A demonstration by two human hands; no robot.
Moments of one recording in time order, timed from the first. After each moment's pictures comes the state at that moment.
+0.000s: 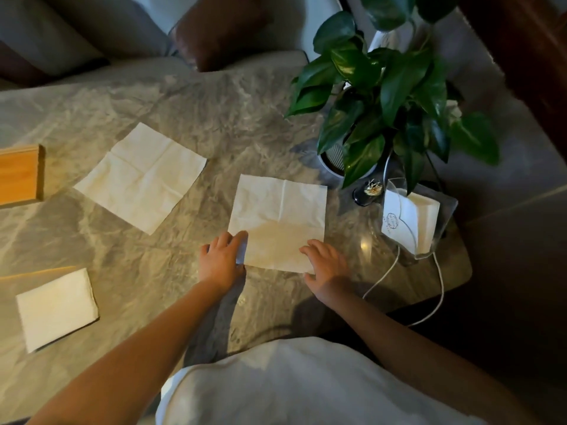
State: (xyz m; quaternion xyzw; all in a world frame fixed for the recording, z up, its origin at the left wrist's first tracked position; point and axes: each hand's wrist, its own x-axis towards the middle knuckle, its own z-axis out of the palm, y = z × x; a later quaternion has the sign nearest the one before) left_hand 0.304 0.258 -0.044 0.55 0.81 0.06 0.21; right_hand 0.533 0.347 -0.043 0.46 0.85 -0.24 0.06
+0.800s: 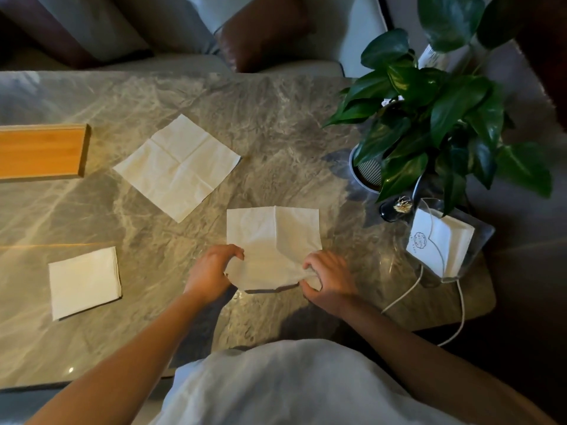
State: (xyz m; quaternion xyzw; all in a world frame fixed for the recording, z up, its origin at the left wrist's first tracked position) left_hand 0.267 0.202 -0.041 0.48 0.80 0.21 0.30; right_hand 0.508 0.343 -0.048 0.33 0.91 -0.26 -0.05
